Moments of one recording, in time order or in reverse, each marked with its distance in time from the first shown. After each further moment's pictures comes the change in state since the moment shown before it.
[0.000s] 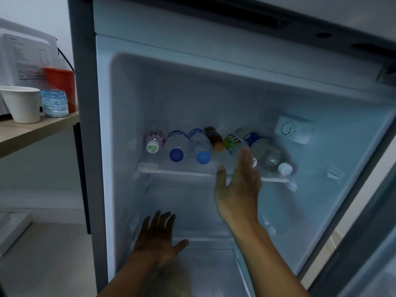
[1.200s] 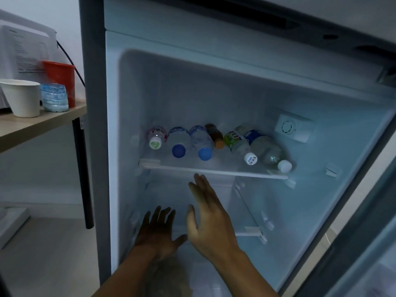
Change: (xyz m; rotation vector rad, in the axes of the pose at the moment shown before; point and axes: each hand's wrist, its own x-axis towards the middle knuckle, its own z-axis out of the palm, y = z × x) left_hand -0.001 -0.001 0.002 0.002 0.000 0.025; right_hand -0.066 0.003 0.037 0.074 -0.215 -0.377
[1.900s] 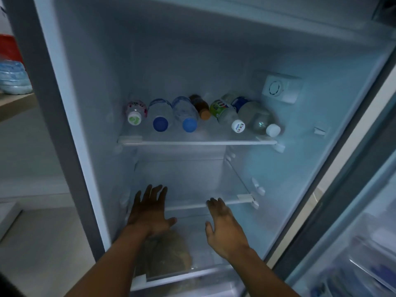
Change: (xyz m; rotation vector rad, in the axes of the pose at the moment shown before) left_hand -0.003 -0.001 -0.002 0.095 -0.018 0.000; right_hand -0.092 0.088 0.033 -0.170 -0.443 0.449
